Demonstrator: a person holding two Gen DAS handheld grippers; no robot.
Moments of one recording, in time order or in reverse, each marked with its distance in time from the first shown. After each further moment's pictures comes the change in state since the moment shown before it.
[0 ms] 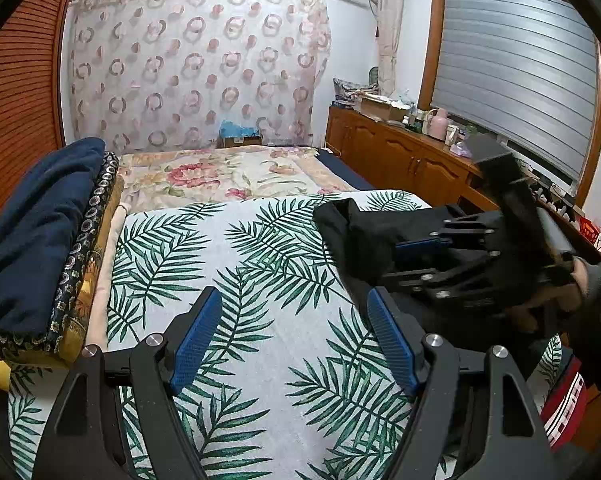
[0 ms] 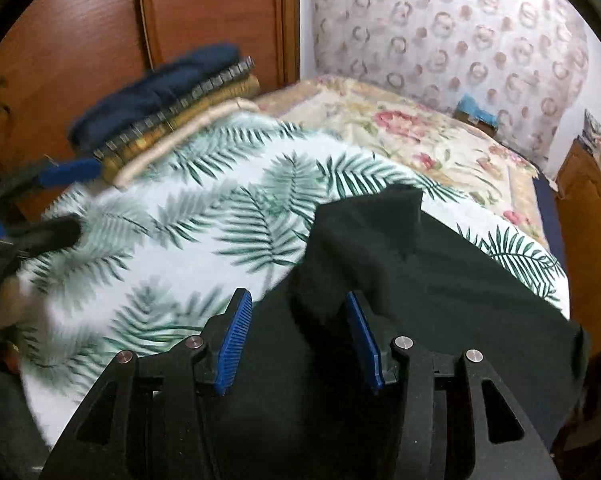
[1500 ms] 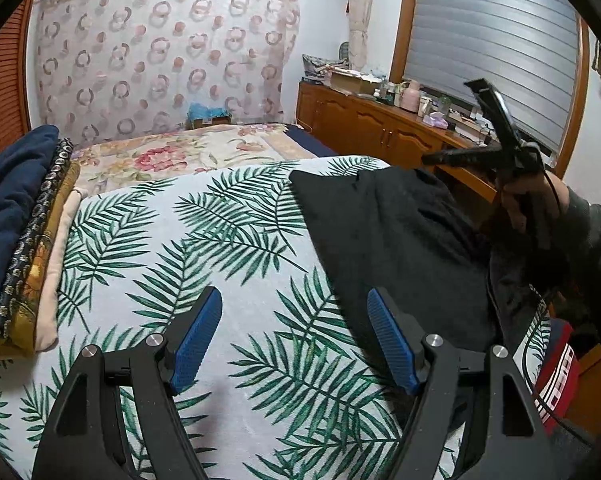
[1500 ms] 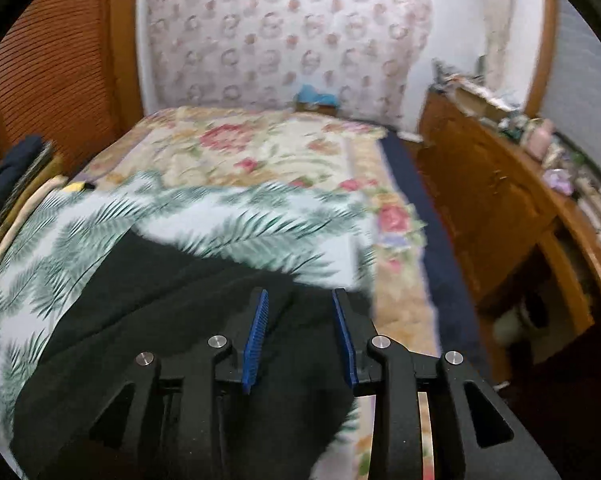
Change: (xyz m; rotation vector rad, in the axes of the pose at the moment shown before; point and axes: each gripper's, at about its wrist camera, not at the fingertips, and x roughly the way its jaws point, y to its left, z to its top) left arm 0.016 -0.034 -0.017 0.061 0.086 -0.092; right arm -0.053 -0.116 -0.032 0.345 -0.057 -0.365
